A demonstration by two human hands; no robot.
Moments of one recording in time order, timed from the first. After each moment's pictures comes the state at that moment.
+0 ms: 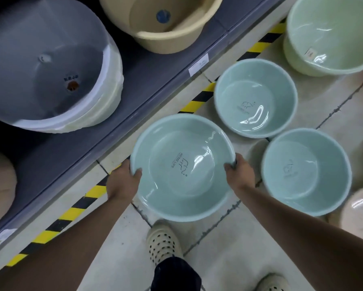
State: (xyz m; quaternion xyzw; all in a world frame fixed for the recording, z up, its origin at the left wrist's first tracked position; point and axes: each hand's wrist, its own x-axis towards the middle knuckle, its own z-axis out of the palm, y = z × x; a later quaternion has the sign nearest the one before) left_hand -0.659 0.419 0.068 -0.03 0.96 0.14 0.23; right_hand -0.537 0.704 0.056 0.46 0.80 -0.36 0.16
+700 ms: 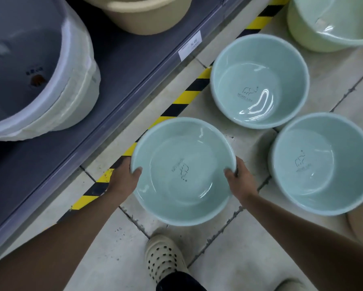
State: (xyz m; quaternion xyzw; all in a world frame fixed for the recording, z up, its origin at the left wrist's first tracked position) left_hand -0.684 0.434 -0.007 -0.04 0.91 0.23 0.34; right_hand -0.511 0.701 -0.014 0.49 0.72 -0.47 0.15
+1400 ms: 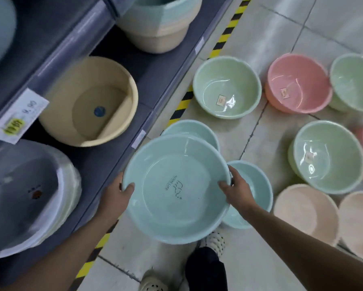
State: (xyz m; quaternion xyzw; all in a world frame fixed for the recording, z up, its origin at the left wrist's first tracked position) left_hand -0.767 0.624 0.245 0.08 0.88 0.32 0.34; right_hand -0.541 0.873 0.252 0.56 0.63 -0.54 0.05
